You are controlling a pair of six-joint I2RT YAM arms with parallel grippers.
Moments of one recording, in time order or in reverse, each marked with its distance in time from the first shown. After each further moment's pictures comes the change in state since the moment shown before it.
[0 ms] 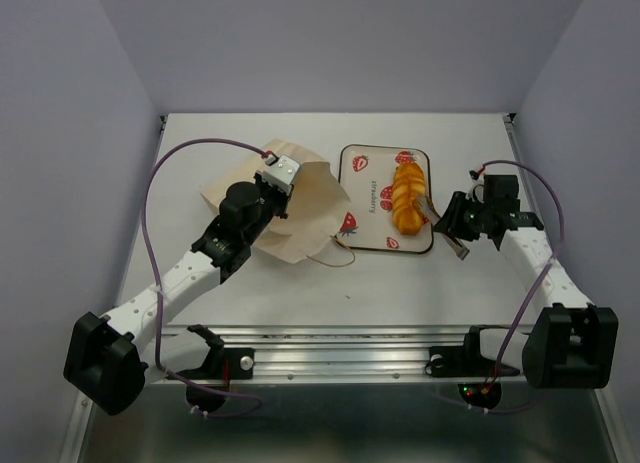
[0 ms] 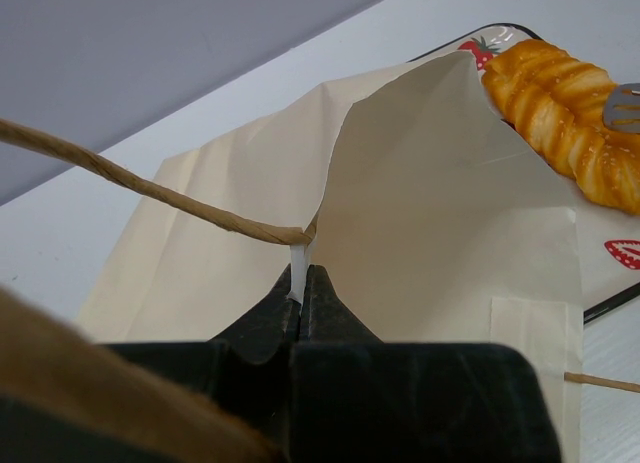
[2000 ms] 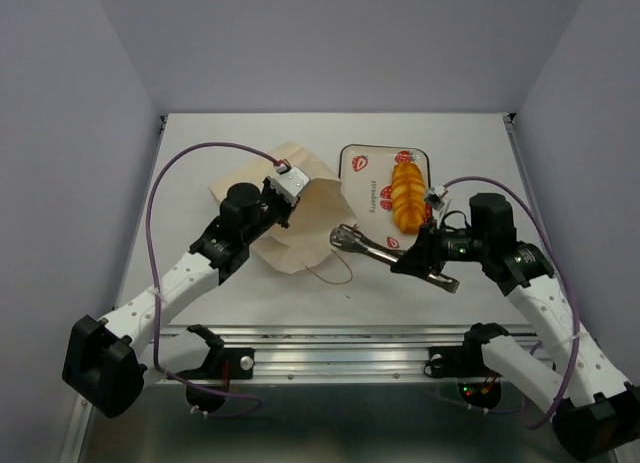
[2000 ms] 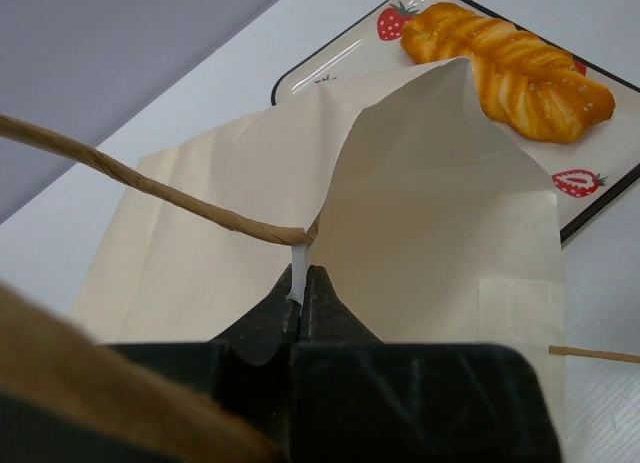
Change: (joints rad) left arm 0.000 -0.011 0.000 -0.077 0.176 0.090; right arm 0.268 -0.379 -0.016 -0.089 -0.580 -0.055
